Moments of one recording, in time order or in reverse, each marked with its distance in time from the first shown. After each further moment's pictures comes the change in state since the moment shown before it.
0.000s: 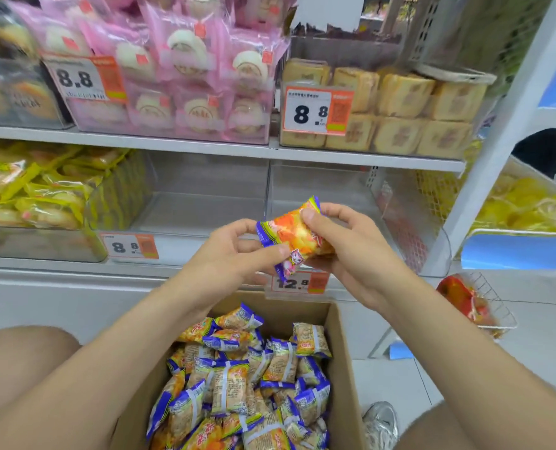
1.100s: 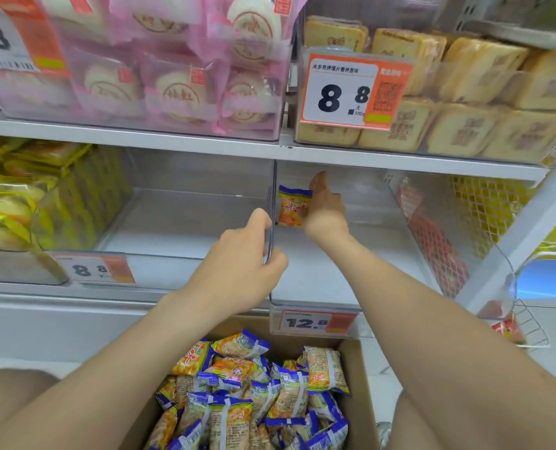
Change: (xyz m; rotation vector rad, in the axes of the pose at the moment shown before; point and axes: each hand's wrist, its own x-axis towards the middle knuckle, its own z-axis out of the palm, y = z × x) left_hand 0.107 -0.033 -0.015 0.844 0.117 0.150; right_hand 0.258 0.072 0.002 -1.102 0.353 -0.054
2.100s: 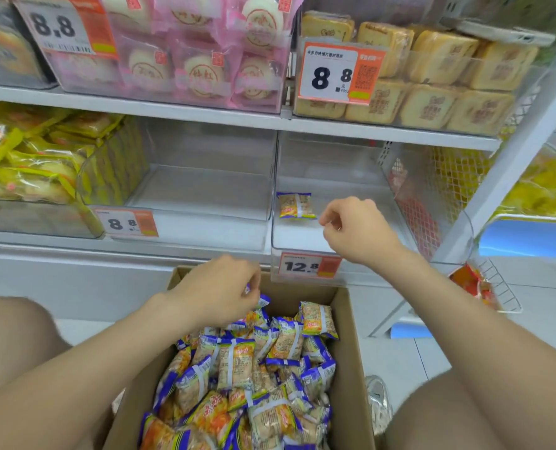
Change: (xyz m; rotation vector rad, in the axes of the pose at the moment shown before) left_hand -0.088 -0.043 0.020 0.353 -0.266 0.164; right_hand -0.159 0.034 -0.103 -0.195 -0.117 -0.372
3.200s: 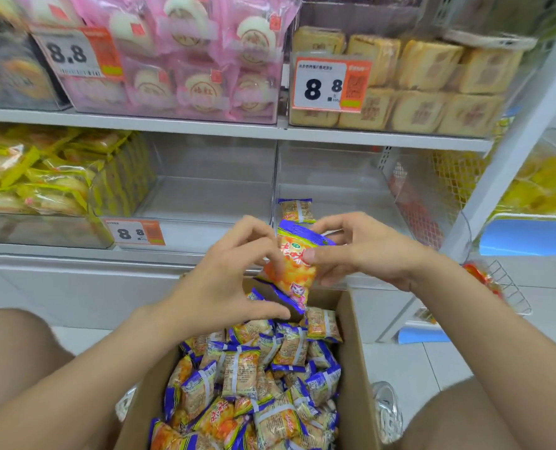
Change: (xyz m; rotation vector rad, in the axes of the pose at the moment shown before) left_hand -0.029 0.033 -0.044 -0.446 0.444 0.407; right_hand -0.046 -0.017 -0.040 0.874 -0.531 0.112
